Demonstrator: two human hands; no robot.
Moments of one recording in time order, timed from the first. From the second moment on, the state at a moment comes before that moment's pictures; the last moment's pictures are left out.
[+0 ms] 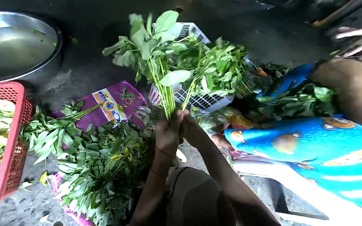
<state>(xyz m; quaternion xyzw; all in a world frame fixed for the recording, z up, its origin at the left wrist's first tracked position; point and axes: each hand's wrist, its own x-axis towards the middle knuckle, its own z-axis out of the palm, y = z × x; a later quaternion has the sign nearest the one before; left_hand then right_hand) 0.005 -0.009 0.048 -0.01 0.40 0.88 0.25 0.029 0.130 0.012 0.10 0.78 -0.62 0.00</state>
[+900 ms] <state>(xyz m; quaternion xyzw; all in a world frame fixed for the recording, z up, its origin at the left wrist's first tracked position) -0.013 -0.028 0.004 0.03 0.16 0.91 0.37 0.040 0.147 0.007 0.03 0.86 -0.50 -0.11</state>
